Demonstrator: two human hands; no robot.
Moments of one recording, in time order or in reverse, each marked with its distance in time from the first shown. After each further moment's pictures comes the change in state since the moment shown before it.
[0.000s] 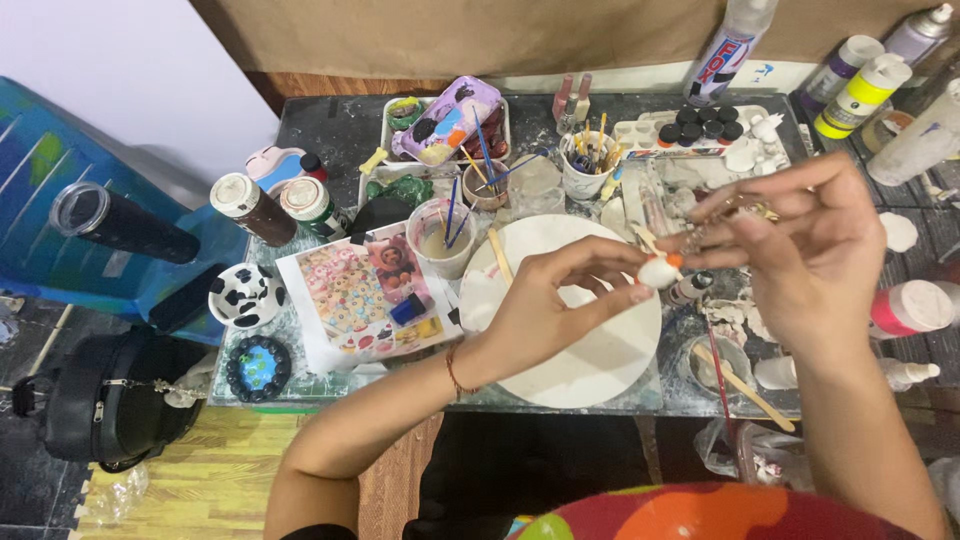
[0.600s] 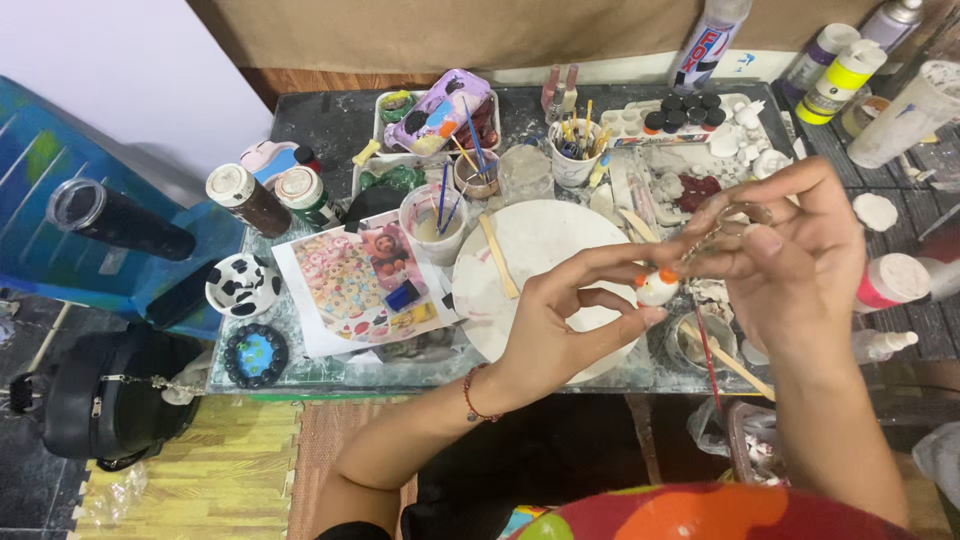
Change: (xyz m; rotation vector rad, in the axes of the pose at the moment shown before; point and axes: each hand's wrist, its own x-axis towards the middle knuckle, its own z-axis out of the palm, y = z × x) left_hand -0.034 0.020 0.042 -0.261 0.069 0.053; right_hand -0.037 -0.012 0.005 0.395 -0.016 -0.015
